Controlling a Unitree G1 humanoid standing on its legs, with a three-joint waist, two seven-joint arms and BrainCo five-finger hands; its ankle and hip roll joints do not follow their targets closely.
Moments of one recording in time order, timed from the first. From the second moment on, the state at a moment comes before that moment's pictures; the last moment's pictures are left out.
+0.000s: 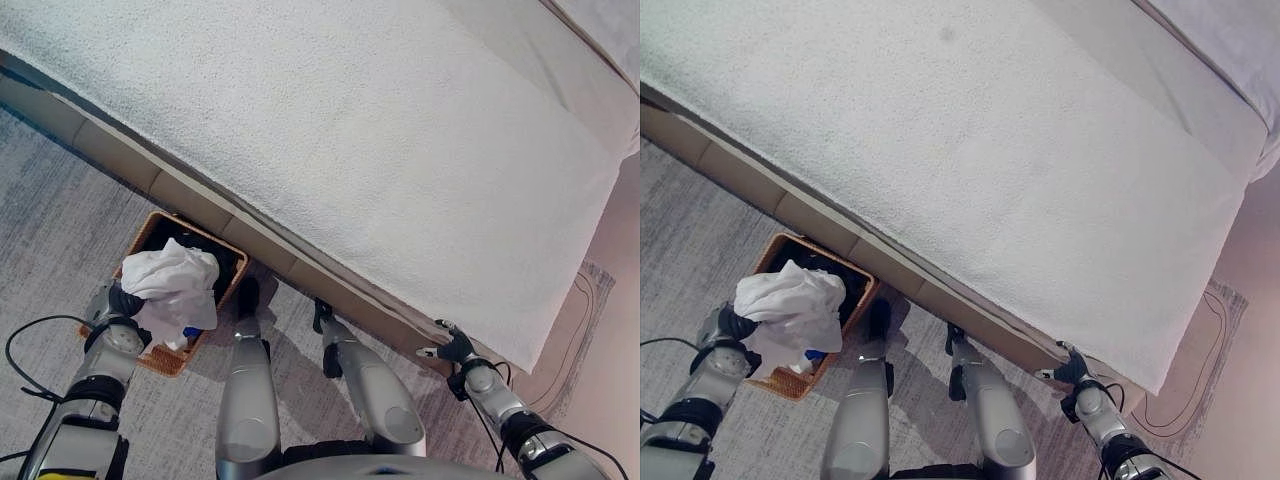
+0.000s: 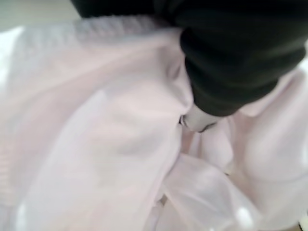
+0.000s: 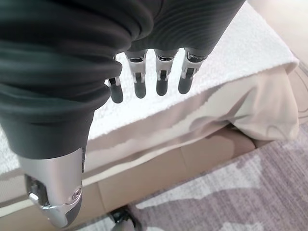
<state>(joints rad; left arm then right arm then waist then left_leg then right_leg) -0.27 0.68 -0.11 0.92 0.18 0.03 0.37 -0.16 -0.36 0.33 0.91 -0.11 -0.04 -0.20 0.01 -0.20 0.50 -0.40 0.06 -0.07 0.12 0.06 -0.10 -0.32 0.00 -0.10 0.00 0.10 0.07</state>
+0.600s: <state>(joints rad) -0.14 0.66 0.05 0.83 0.07 0.03 0.44 -0.16 -0.32 0.33 0.92 -0.09 -0.04 -0.21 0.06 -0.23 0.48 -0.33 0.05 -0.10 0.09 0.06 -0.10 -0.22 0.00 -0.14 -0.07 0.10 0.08</state>
